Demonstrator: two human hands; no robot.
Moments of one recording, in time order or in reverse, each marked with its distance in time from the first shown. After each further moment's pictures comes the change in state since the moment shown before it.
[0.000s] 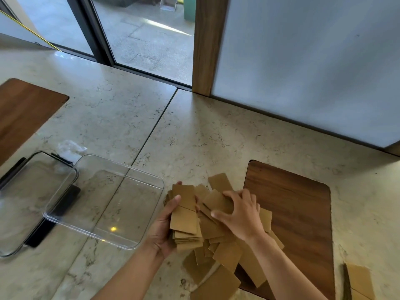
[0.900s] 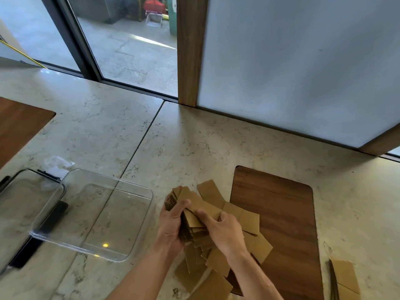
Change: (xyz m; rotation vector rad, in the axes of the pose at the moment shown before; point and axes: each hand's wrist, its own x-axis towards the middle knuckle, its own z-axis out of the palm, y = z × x) left_hand 0.025 -0.016 0.033 0.135 0.298 0.184; right_hand -0.047 -0.044 -0.007 0.596 -0.072 0.370
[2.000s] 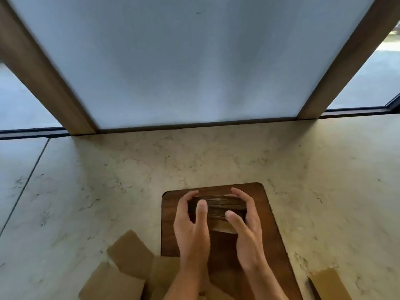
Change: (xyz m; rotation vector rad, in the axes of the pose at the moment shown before) left_hand 0.082 -0.140 0.189 0.685 -0.210 0.591; right_hand 0.114 0.089 -0.148 0.815 0.405 -0.519
